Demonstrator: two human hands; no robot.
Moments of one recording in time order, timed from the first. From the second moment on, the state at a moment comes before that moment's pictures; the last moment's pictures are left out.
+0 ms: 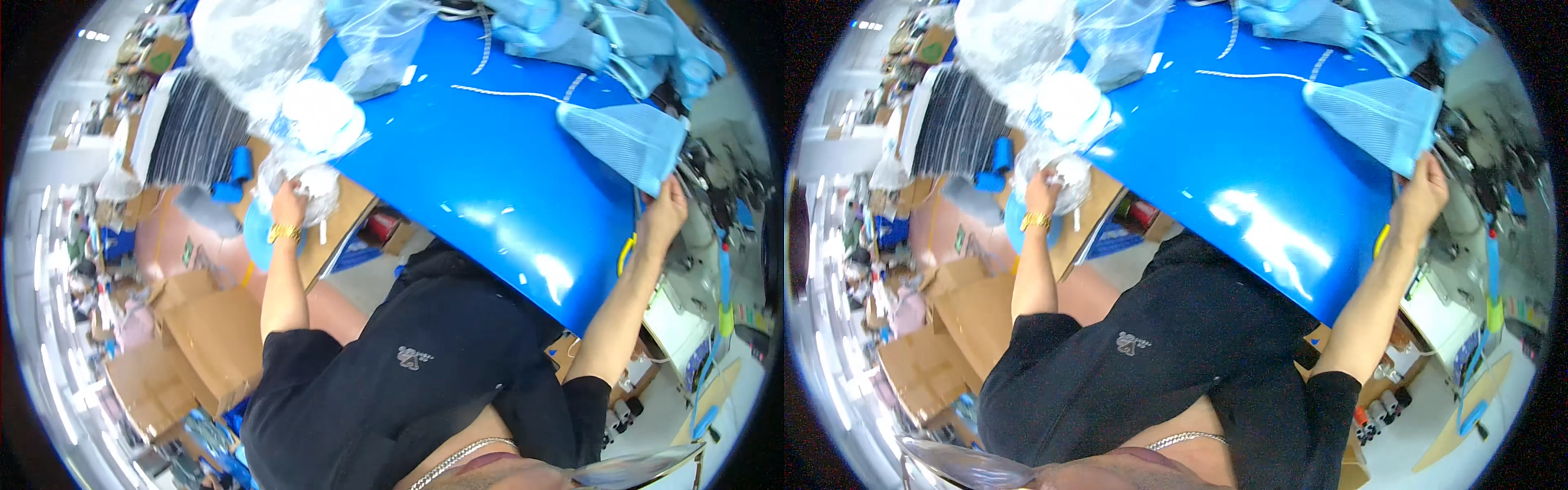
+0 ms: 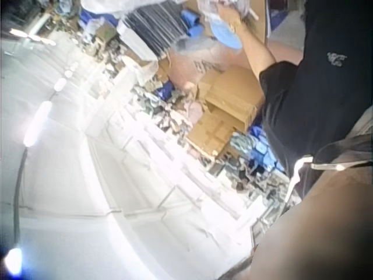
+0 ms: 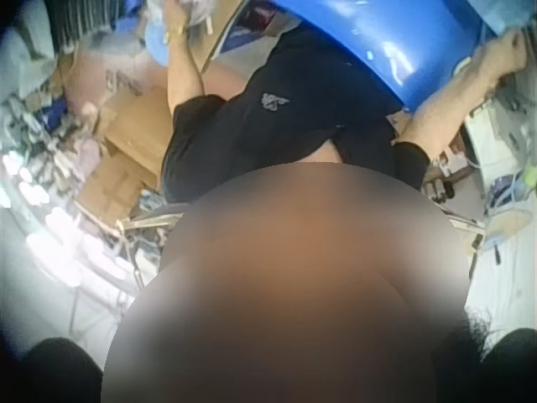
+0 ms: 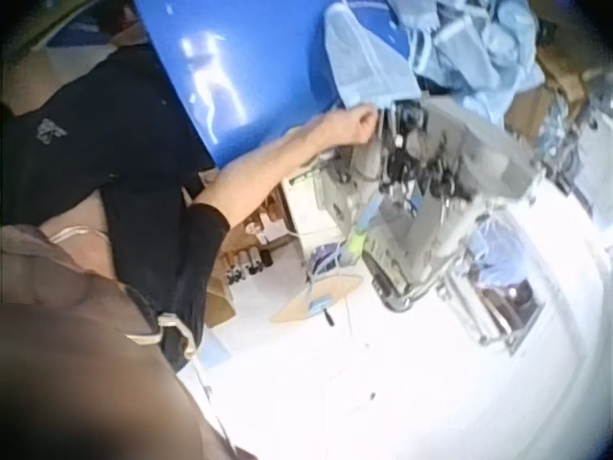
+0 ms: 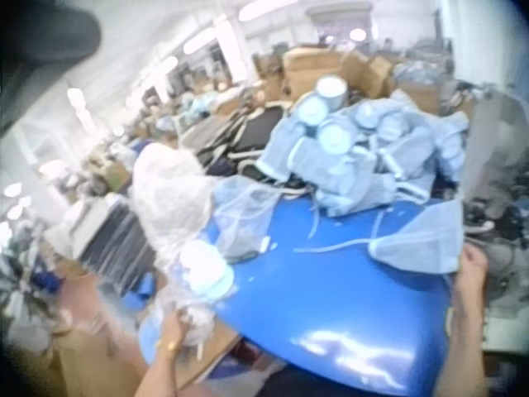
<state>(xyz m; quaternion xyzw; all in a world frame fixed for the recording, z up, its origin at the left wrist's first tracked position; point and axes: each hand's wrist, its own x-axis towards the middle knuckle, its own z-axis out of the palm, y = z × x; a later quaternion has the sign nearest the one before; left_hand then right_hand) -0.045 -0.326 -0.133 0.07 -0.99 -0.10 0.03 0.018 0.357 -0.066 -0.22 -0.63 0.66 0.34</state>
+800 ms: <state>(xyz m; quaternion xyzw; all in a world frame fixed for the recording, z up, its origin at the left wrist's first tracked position) -0.047 -0.334 -0.107 0.13 -0.95 -0.27 0.04 0.003 0.385 -0.071 -0.24 -0.63 0.66 0.33</state>
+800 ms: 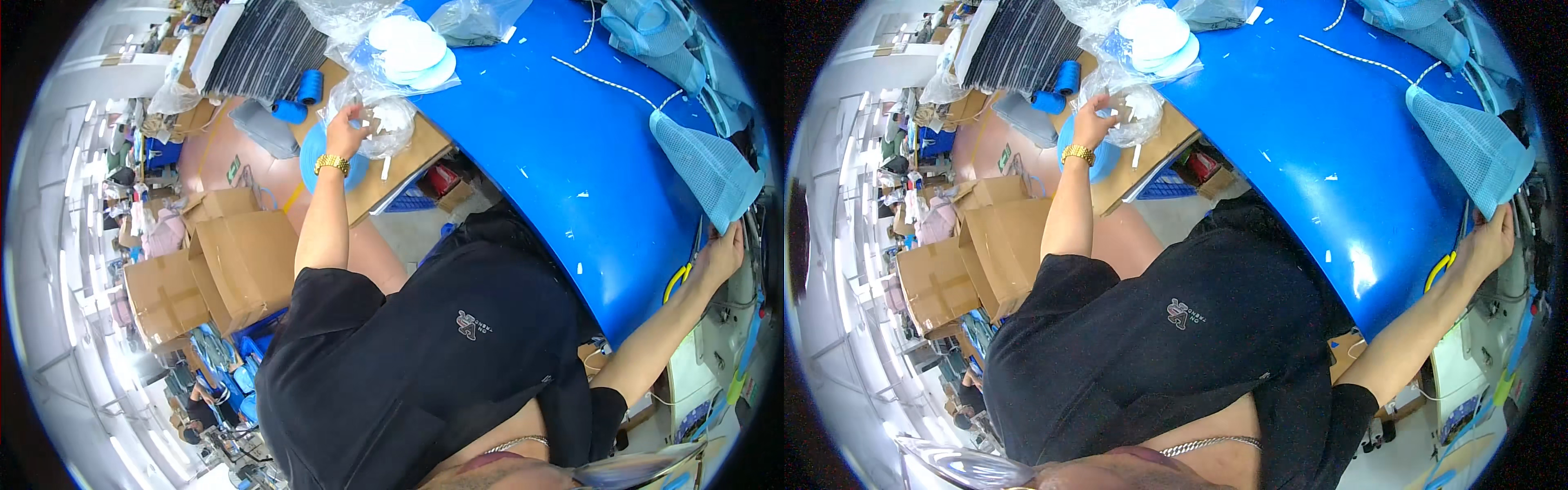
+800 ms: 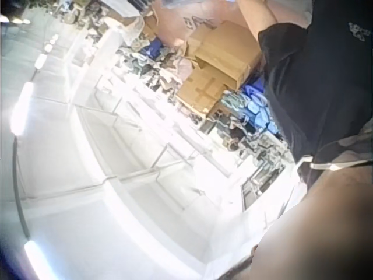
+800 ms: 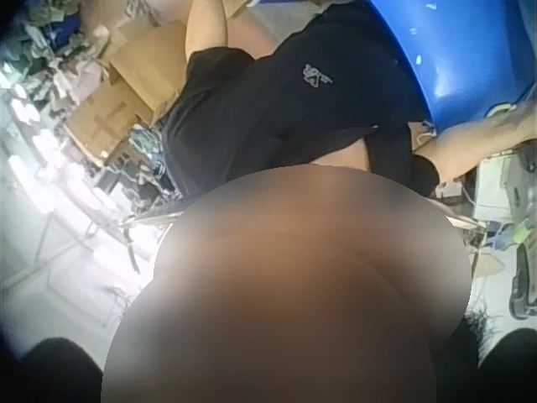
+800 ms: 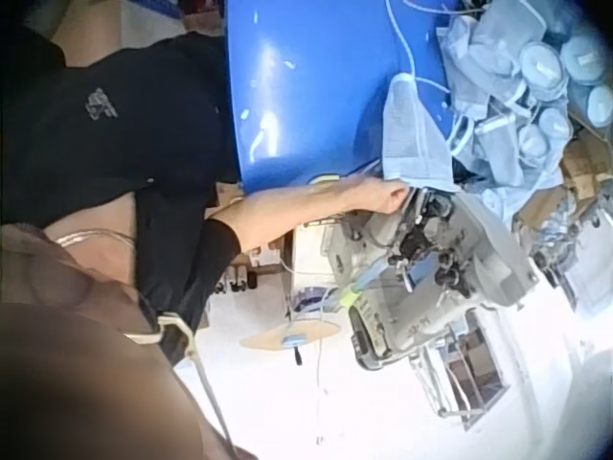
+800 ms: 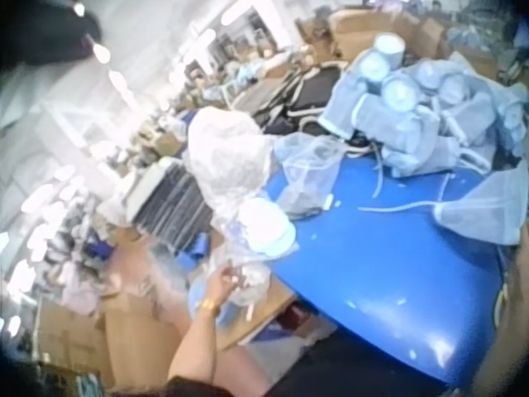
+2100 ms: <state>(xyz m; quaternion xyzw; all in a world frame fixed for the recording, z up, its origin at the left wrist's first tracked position) -0.028 -0.238 0.008 -0.01 -0.83 -0.55 0.06 0.016 0.340 -0.047 -0.29 -0.61 0.64 0.35</state>
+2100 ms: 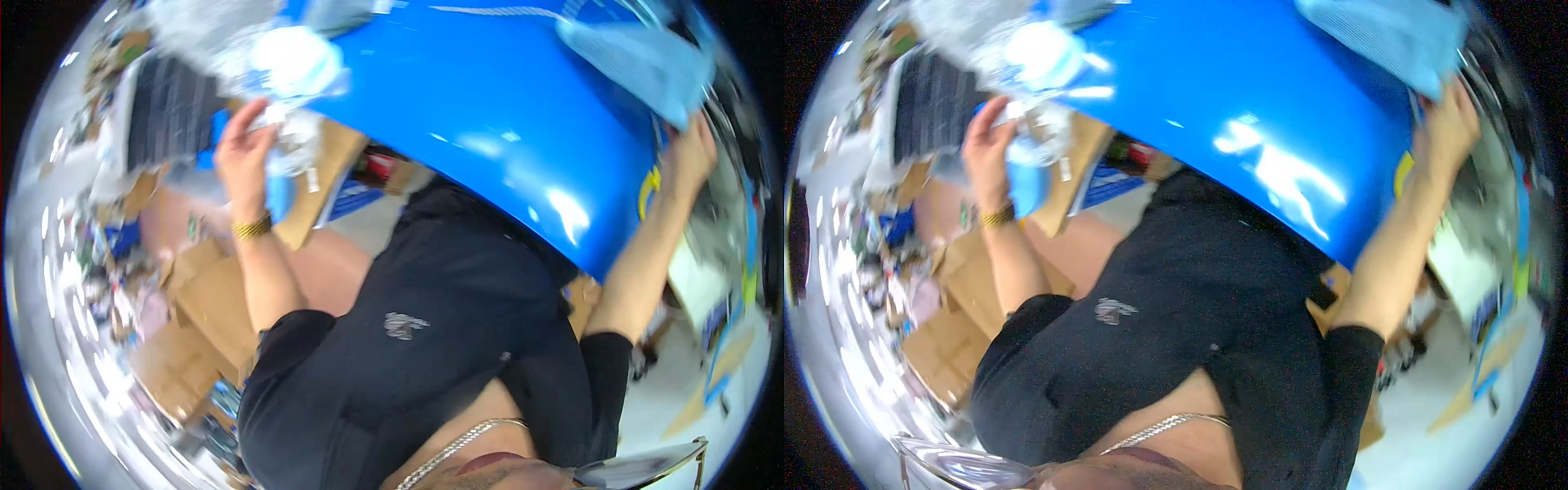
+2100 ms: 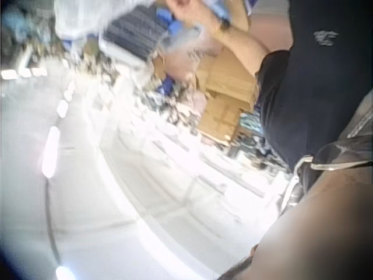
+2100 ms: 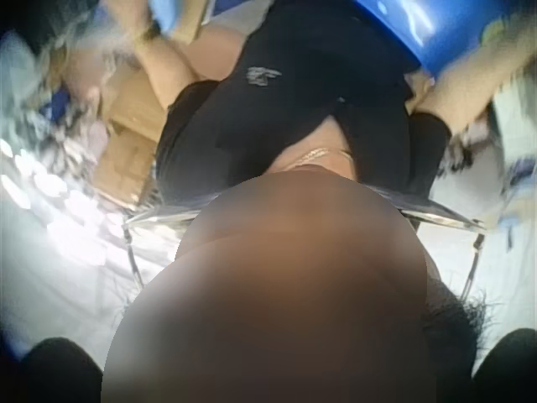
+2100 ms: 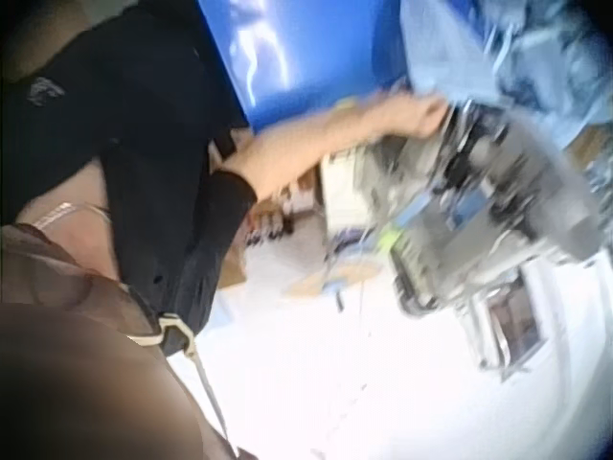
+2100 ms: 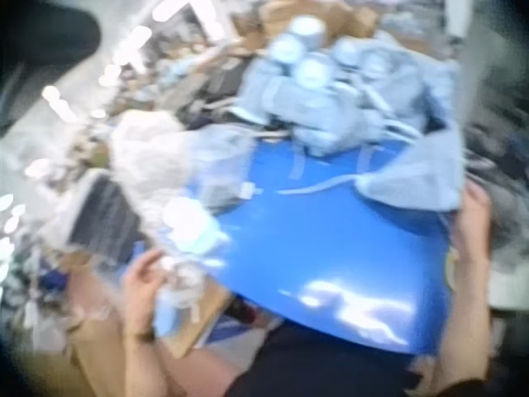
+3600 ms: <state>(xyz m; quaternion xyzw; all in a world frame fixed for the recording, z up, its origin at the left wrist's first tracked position) 0.005 0.051 -0.033 -0.17 -0.61 -0.54 -0.56 0.137 0.215 -0.049 -0.24 -0.72 0.66 0.05</state>
